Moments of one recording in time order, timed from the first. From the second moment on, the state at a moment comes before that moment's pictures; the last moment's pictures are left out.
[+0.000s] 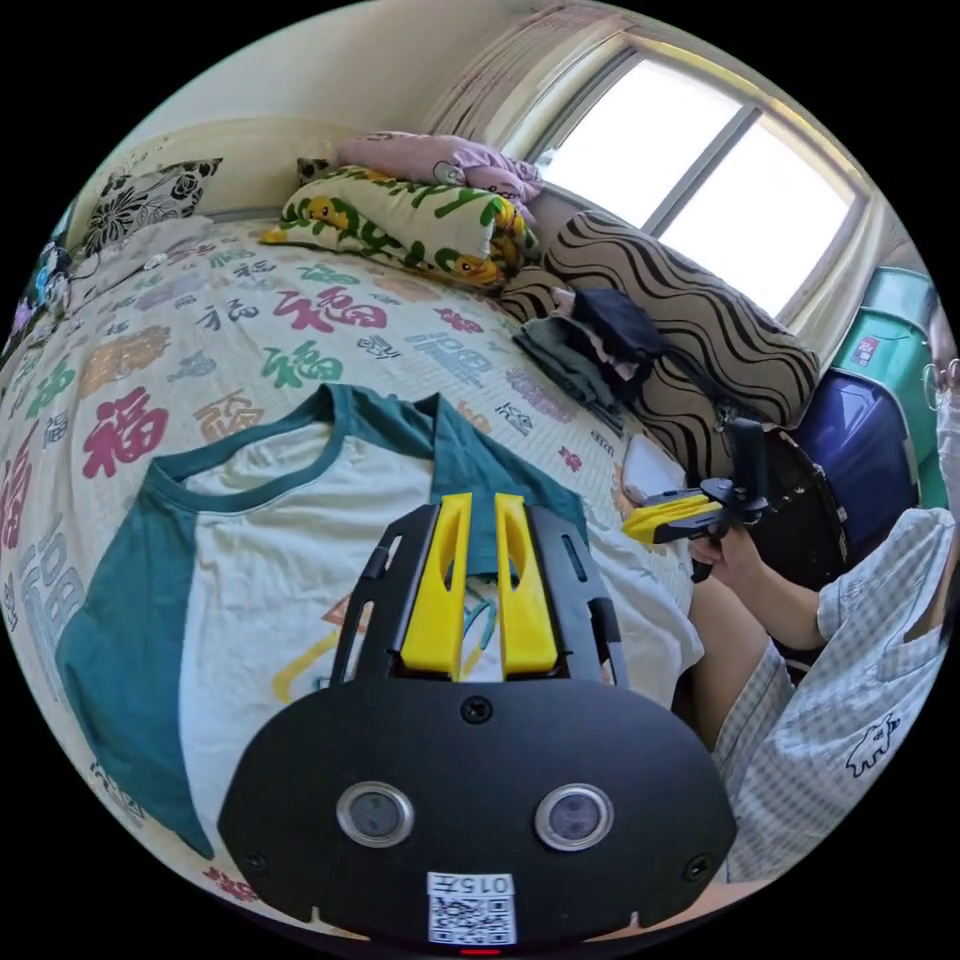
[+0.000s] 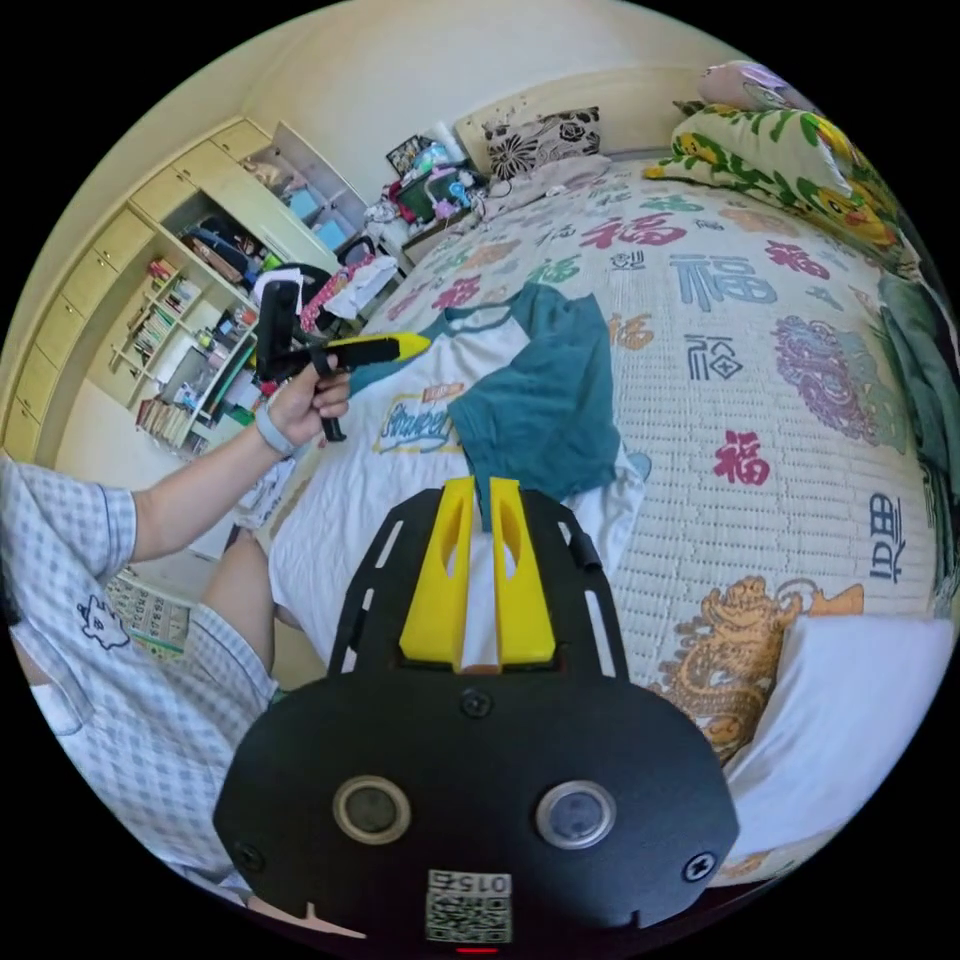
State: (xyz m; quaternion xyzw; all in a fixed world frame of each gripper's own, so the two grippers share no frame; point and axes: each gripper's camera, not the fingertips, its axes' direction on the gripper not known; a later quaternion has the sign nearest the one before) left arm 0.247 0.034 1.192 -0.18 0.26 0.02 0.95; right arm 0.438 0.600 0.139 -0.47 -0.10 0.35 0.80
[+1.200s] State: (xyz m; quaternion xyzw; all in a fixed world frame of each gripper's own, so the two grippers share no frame) left arm -0.016 0.325 0.885 -0.10 0.17 -0.23 0.95; right arm 0.325 0.376 0.518 -0.62 -0.16 0.15 0.75
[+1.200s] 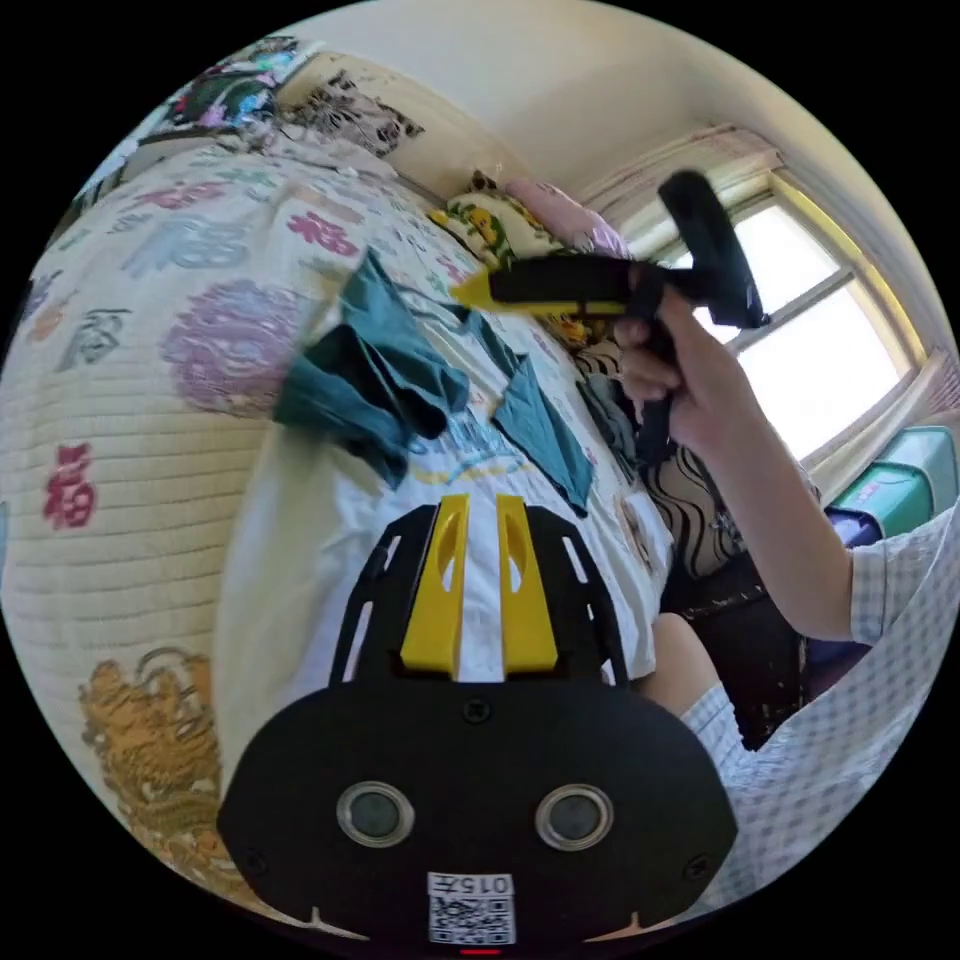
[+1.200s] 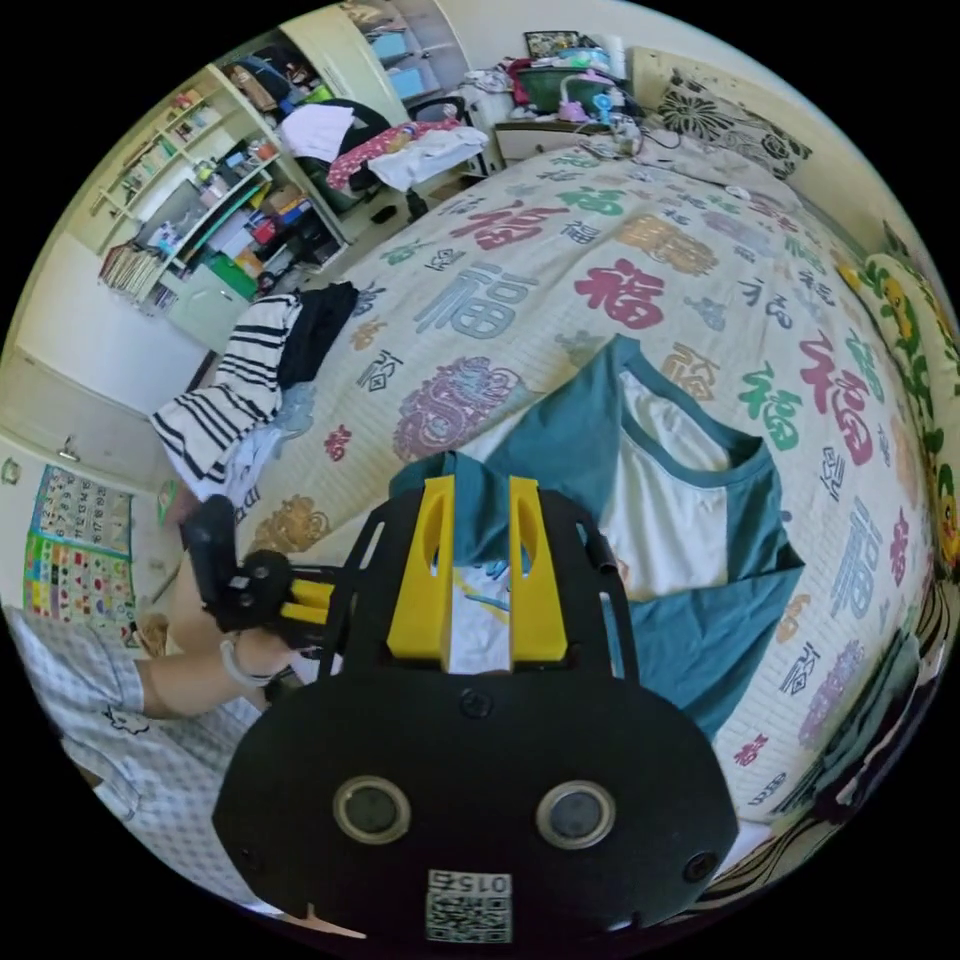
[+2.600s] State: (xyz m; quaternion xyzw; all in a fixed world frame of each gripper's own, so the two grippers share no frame) left arm -0.046 0.276 0.799 -0.08 0.09 -0.17 0.98; right arm 0.431 0.351 0.534 -0.61 -0.24 0.28 0.70
